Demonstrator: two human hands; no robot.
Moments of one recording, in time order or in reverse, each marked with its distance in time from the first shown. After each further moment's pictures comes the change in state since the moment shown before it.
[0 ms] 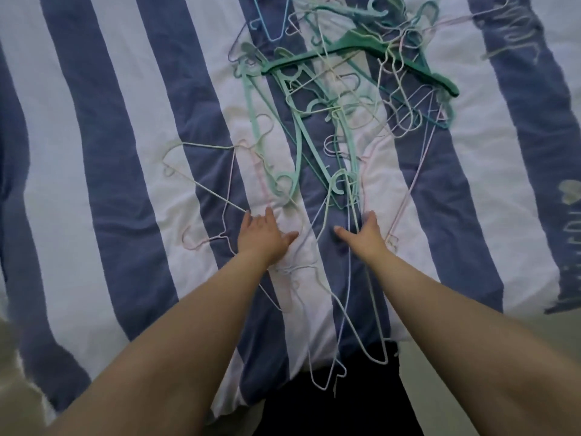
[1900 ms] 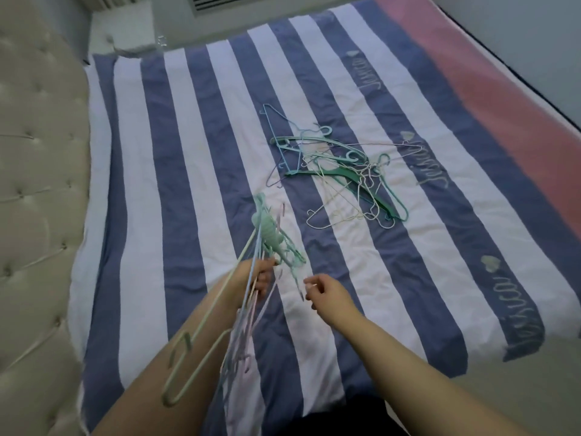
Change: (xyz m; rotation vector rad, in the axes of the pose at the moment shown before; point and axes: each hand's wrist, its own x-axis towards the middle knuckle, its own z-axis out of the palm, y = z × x) left_hand -0.171 -0.032 -0.197 -1.590 -0.414 -0.215; right_hand -0.250 -0.132 -0.018 -0.055 -0.112 -0.329
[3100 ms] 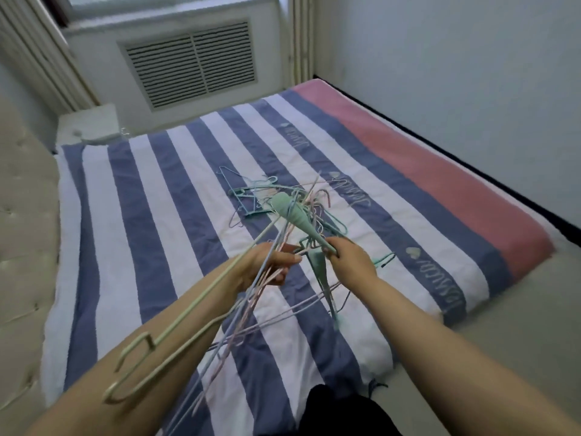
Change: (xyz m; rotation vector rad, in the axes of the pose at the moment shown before) left_hand -0.142 -0.024 0.106 0.506 -0.437 0.336; right_hand -0.142 0.007 -0.101 -0.365 0.511 -0.278
